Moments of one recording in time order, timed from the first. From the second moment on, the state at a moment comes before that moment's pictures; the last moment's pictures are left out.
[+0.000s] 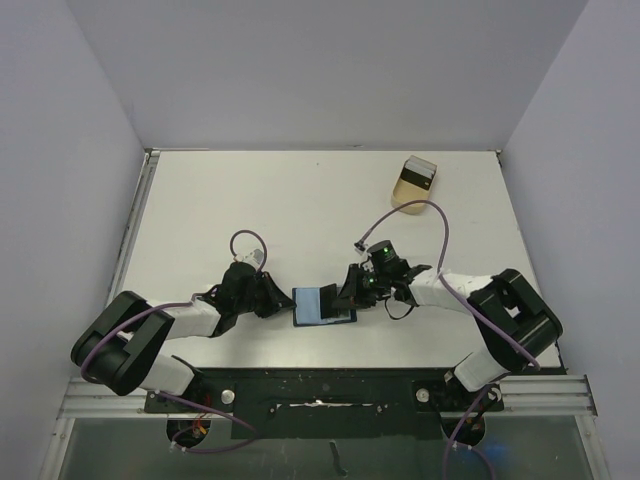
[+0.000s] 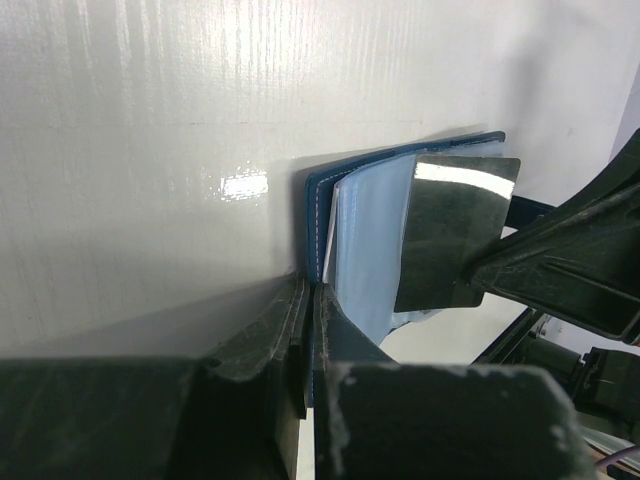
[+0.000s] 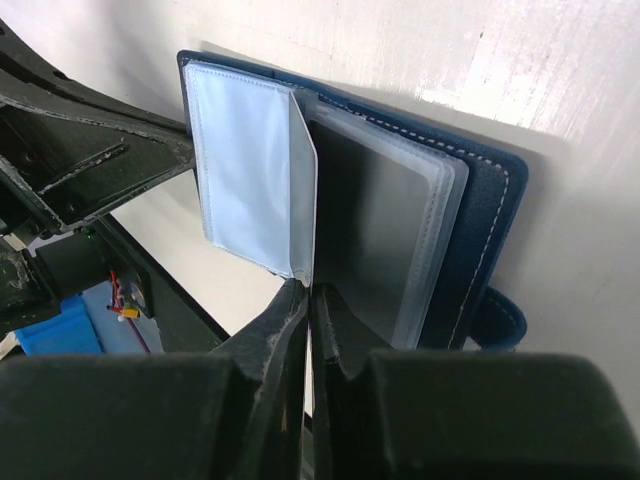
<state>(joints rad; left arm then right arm) -0.55 1.42 0.32 0.41 0.26 -0.97 0.60 1.56 0.65 0.01 -0.48 0.75</state>
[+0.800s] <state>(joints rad) -0.55 1.42 0.32 0.41 0.26 -0.97 0.62 1.56 0.62 0.04 -0.46 0.83</state>
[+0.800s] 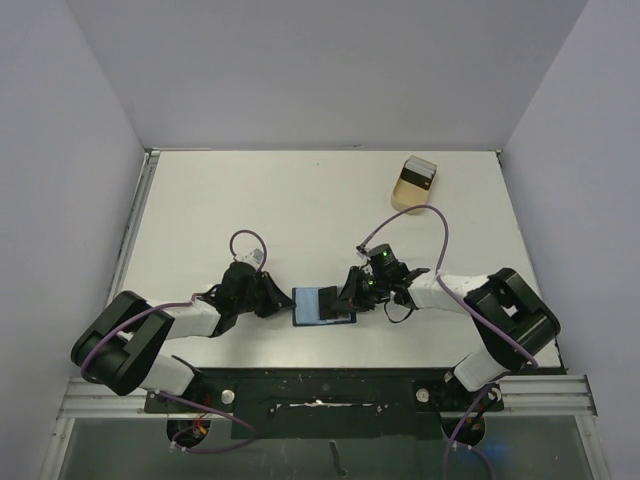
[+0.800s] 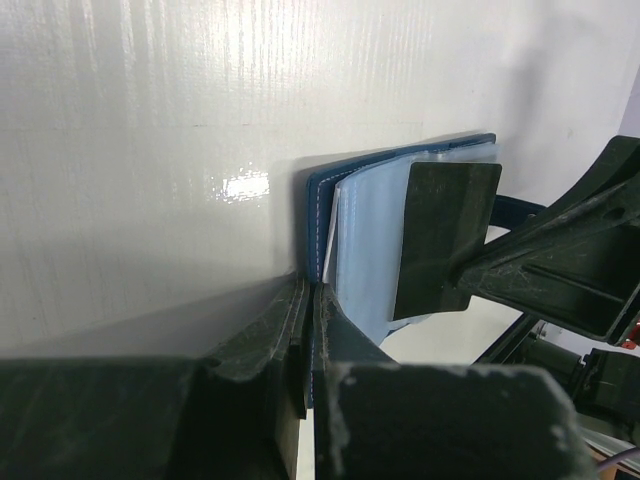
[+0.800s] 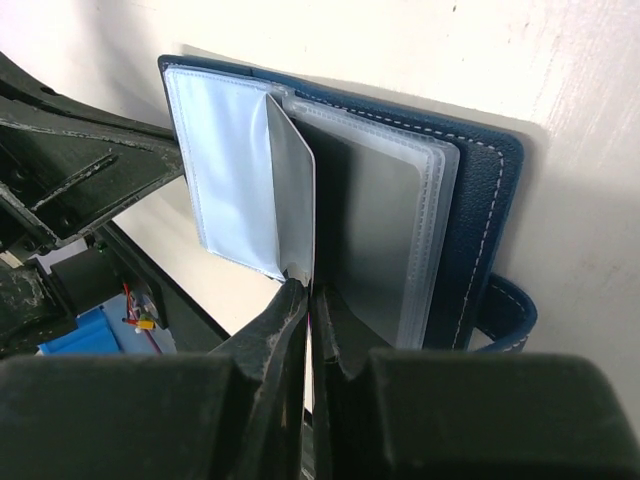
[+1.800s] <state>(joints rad) -0.55 1.42 0.32 0.41 0.26 -0.97 0.64 1.51 0.58 0.05 -0.39 0.90</state>
